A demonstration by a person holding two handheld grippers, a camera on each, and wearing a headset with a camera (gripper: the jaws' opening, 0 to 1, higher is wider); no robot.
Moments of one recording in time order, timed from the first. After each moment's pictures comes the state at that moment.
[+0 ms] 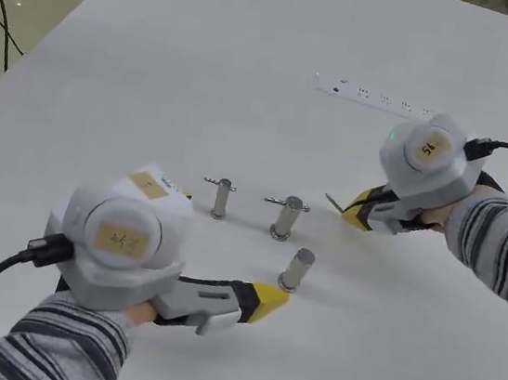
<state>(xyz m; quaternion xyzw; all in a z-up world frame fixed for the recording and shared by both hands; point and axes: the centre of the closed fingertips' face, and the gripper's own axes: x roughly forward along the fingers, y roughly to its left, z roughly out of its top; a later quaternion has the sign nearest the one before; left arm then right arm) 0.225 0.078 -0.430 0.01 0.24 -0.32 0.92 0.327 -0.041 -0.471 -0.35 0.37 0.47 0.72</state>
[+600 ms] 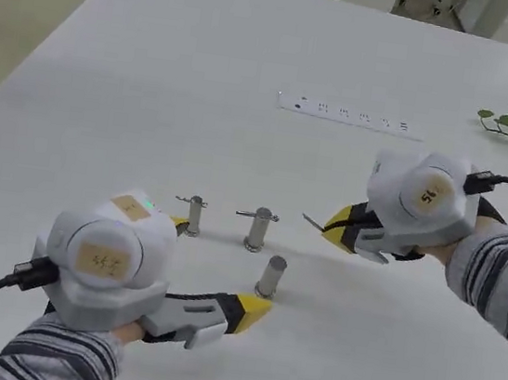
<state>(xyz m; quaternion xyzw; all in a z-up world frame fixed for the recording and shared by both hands) 0.216 0.061 -0.420 0.01 0.24 -0.35 0.90 0.273 -0.033 -0.433 -0.42 0.28 0.50 0.71</state>
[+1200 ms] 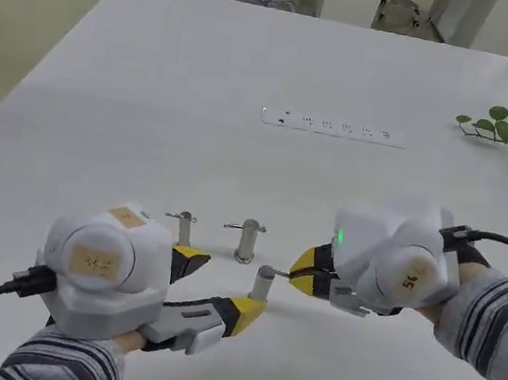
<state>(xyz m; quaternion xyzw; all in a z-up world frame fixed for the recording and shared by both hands) 0.203 0.047 -0.415 -0.02 0.25 -0.38 0.89 0.216 -0.003 -0.430 -0.46 0.22 0.55 0.66</state>
